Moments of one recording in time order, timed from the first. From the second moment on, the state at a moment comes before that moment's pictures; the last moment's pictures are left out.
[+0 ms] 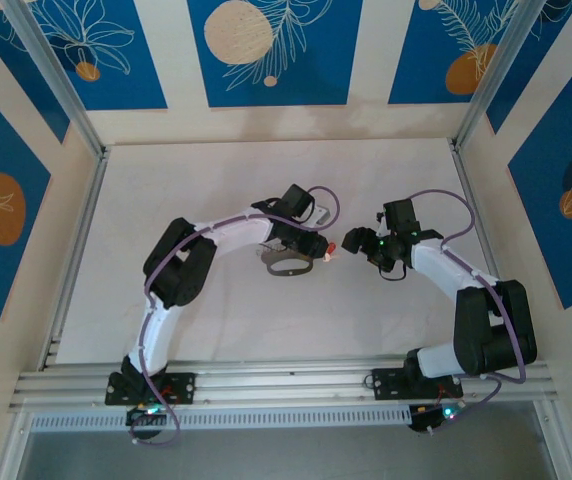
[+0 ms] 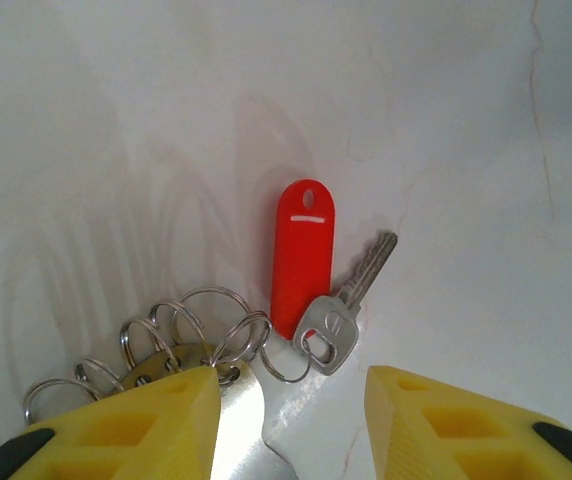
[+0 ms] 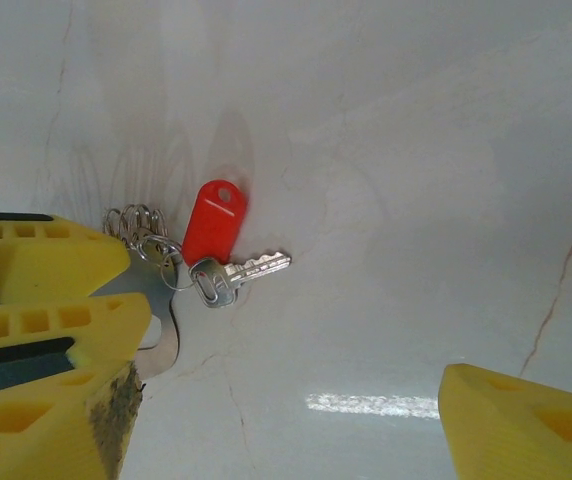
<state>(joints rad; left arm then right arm) -0.75 2.17 1.60 -0.47 0.36 -0.21 0.17 1.39 0.78 -0.44 -0.33 0.61</state>
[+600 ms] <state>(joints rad) -0.75 2.19 1.61 -0.47 0.35 -0.20 0.17 1.37 0.78 -0.44 -0.34 0.62</state>
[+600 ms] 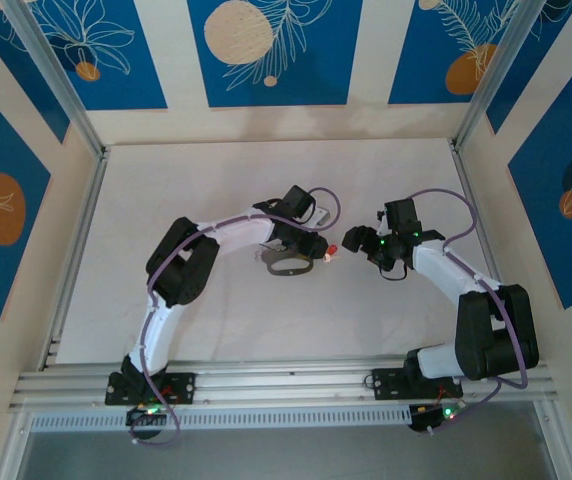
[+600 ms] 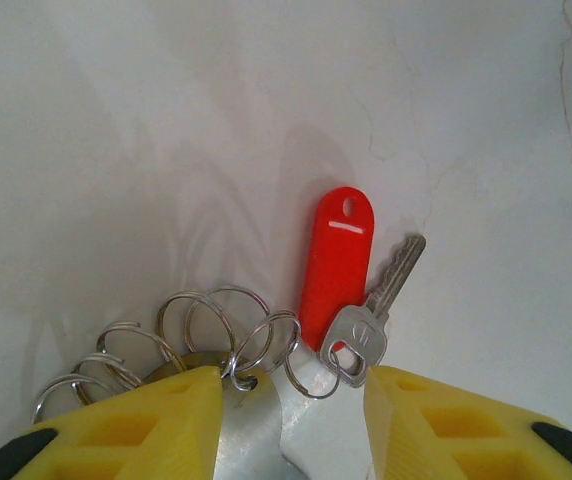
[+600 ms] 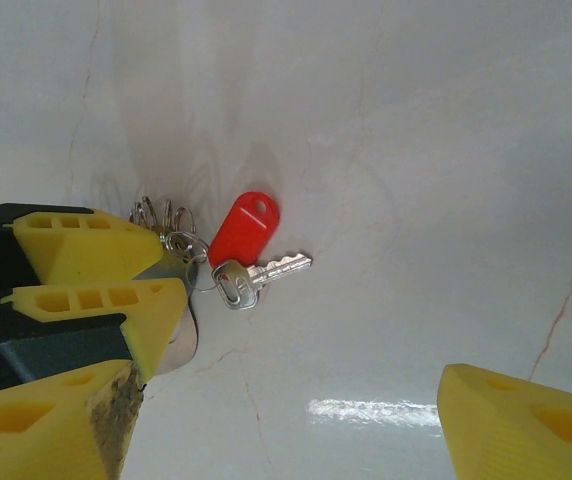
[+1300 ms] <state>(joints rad) -0.77 2.19 1.59 -0.43 0.36 -0.20 0.17 1.37 0.78 -0.41 -0.34 0.63</state>
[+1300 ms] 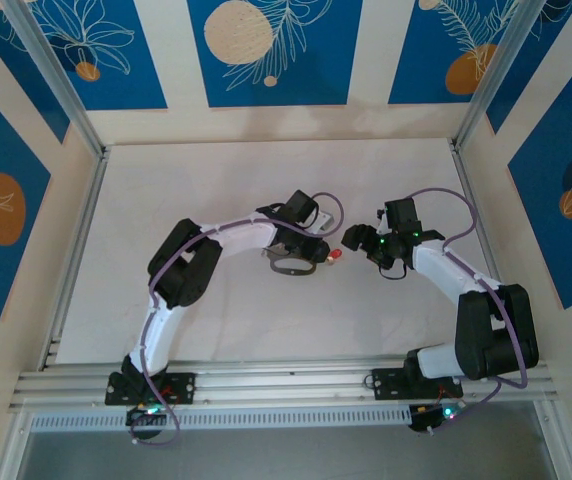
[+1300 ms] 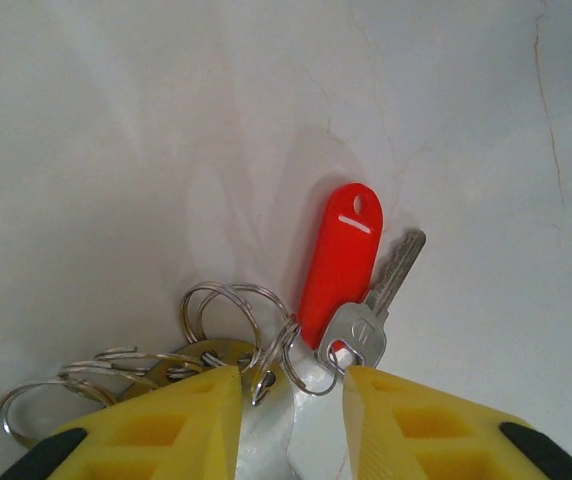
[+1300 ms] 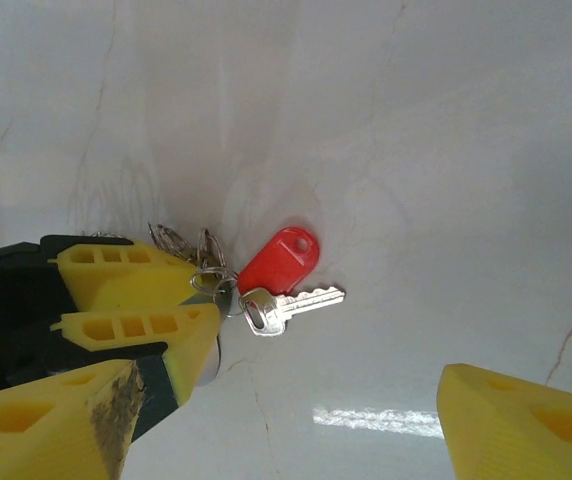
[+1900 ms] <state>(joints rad) -0.79 2.19 1.58 -0.41 0.37 -0.23 0.17 1.38 0.78 -0.41 -0.34 0.63</state>
